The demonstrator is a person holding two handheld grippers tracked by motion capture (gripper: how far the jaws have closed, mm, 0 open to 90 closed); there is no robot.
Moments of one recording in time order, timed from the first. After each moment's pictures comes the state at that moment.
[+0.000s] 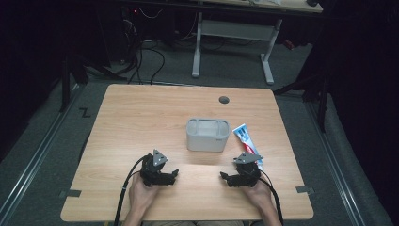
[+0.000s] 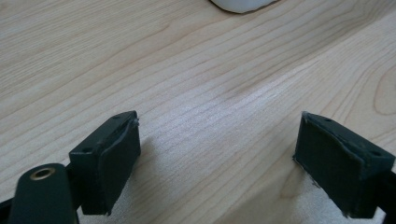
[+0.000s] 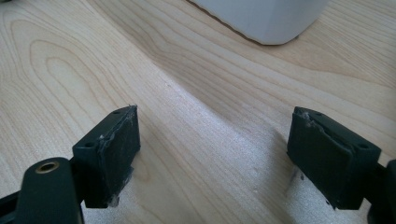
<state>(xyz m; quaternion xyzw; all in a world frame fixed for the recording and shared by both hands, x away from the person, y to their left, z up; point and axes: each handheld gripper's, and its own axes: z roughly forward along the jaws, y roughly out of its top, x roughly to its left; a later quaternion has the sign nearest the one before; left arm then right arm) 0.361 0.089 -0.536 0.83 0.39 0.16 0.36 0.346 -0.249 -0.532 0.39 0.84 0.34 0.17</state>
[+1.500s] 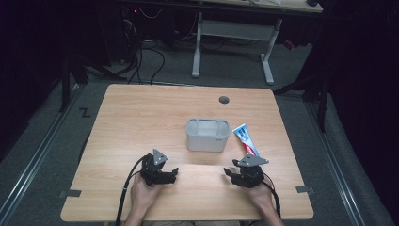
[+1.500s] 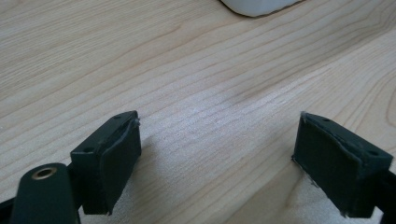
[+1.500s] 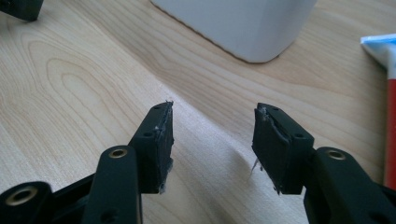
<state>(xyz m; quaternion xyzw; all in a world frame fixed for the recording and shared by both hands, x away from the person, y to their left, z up) 0.361 0.087 -0.536 0.82 0.41 0.17 0.36 0.332 -0.253 -0.522 0.39 0.82 0.36 0.20</state>
